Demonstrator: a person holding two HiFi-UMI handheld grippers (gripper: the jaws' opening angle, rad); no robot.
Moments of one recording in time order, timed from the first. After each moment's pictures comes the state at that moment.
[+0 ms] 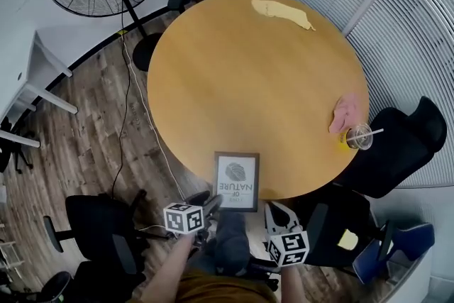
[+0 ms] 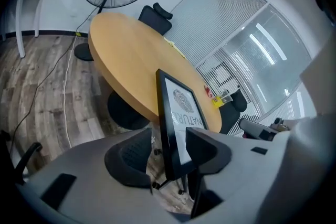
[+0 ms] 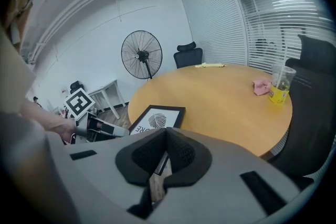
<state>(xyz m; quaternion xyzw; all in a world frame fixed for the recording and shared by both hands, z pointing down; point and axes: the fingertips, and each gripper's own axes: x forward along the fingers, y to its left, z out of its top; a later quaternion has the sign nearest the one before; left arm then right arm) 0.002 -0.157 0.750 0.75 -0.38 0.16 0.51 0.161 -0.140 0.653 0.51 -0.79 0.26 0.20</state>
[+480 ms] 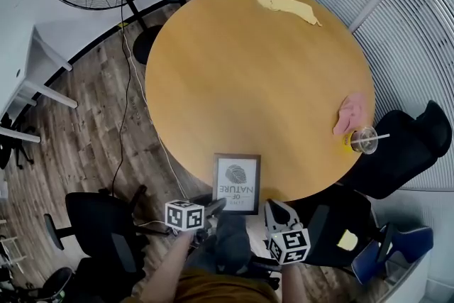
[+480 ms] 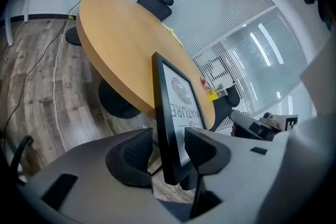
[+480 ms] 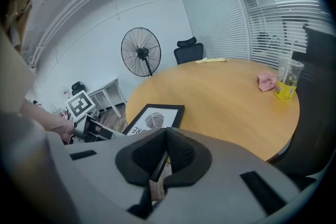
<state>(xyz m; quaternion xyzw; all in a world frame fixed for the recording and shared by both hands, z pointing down) 0.024 -0.153 0.767 0.75 -0.31 0.18 0.56 0.163 -0.160 0.669 0.50 -0.79 0.28 0.21</state>
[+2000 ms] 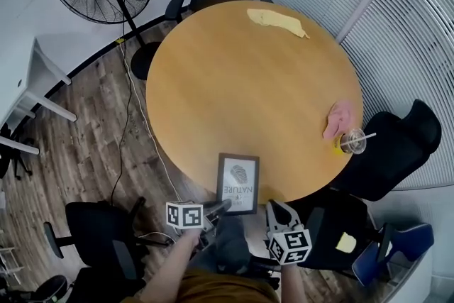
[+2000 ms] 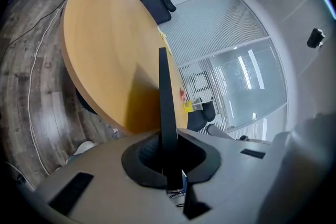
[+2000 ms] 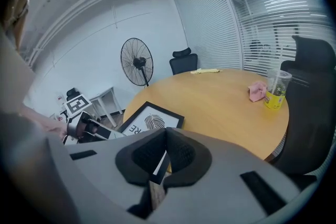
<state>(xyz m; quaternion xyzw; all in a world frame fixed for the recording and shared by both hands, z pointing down) 0.059 -0.159 0.706 0.74 -0.24 0.05 0.62 0.173 -0.159 0.634 0.54 -0.79 0.25 0.17</state>
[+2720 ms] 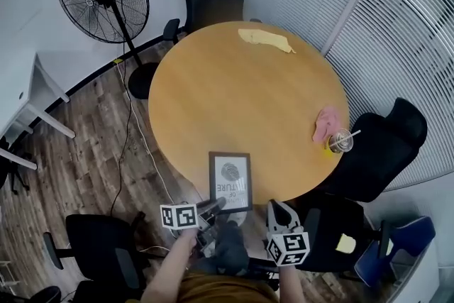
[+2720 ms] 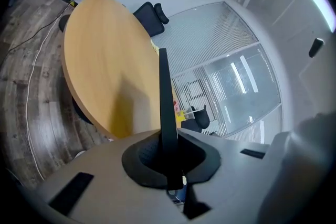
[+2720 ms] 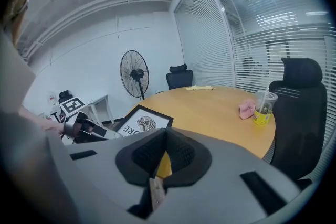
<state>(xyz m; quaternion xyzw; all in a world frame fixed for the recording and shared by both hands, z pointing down) 0.036 -0.164 0.658 0.76 -0.25 0.01 0.60 0.169 -0.143 0.581 0.59 -0.78 0.19 0.13</state>
